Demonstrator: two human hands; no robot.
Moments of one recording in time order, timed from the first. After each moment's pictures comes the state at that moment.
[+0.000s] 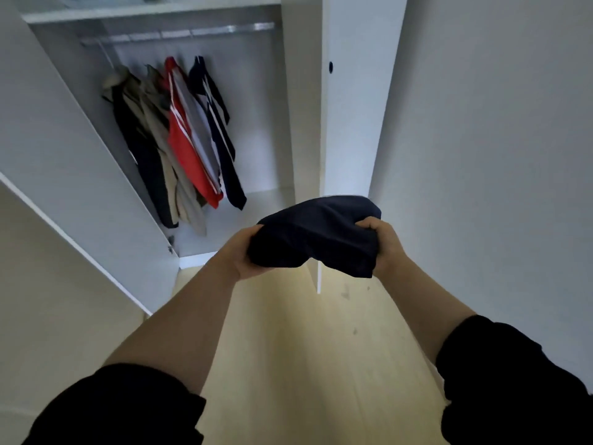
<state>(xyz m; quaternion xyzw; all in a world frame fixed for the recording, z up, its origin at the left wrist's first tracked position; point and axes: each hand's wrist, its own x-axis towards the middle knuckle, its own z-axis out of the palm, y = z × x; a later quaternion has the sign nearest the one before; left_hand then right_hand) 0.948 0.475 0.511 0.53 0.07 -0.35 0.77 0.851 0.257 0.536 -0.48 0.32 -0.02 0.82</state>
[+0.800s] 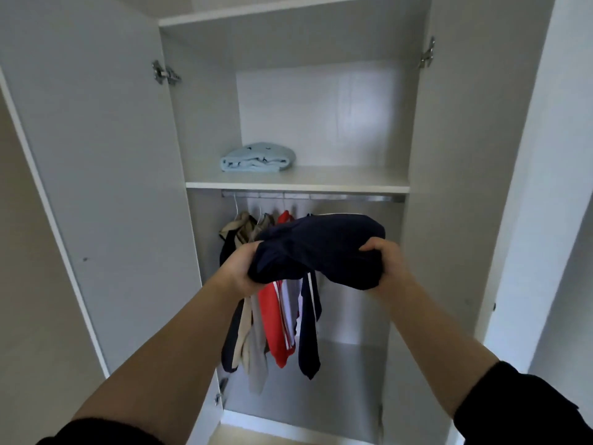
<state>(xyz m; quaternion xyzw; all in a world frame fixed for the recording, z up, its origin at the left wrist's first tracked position) 1.289 0.542 0.717 0.51 0.01 -0.08 0.86 1.258 0.320 0.734 -0.49 -0.01 0.05 0.87</state>
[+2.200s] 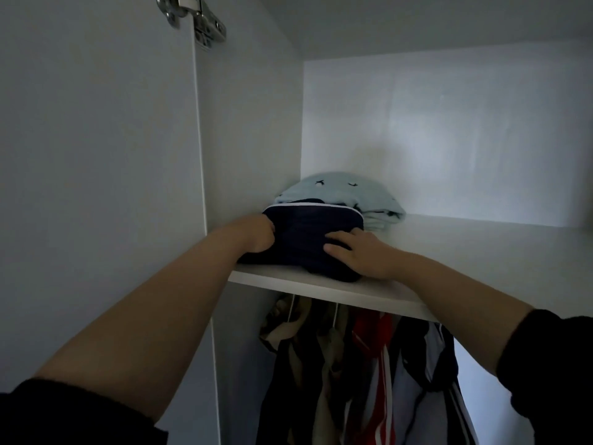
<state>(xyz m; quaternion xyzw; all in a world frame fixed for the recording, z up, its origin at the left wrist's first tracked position) 1.825 0.837 0.821 0.99 -0.01 0.08 0.08 1.826 0.611 0.802 -0.96 -0.23 -0.05 0.14</state>
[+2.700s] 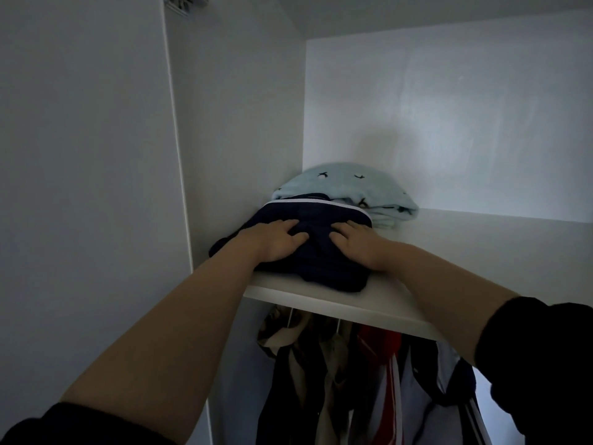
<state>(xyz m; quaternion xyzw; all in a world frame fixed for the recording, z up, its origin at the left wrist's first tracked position) 1.868 0.815 0.799 0.99 -0.04 0.04 0.13 1.898 0.630 0.793 -0.98 -0.20 -0.05 0.09</state>
